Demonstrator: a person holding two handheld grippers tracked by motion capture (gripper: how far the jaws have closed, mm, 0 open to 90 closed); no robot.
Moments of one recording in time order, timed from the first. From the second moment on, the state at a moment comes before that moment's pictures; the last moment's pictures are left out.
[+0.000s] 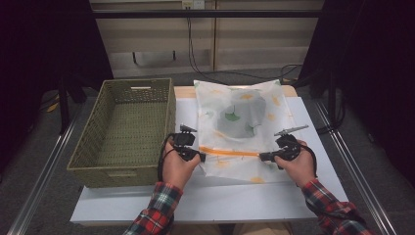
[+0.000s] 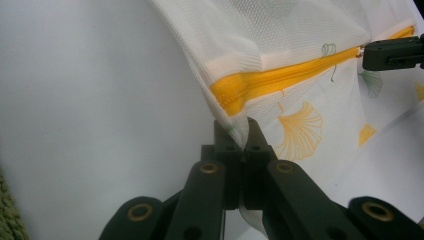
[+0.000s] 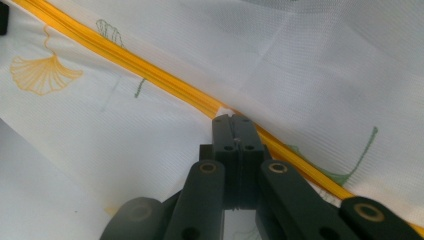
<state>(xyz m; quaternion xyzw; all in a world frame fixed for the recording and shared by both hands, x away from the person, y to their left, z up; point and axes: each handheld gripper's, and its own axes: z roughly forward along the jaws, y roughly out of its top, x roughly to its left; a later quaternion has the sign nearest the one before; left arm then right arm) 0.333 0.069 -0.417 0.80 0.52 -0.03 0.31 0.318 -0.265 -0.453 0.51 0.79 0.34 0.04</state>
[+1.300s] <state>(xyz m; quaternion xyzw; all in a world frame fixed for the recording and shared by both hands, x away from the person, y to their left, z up) 0.334 0.069 -0.416 0.79 0.52 -0.03 0.32 0.315 -0.284 -0.452 0.52 0.78 0.34 0.04</state>
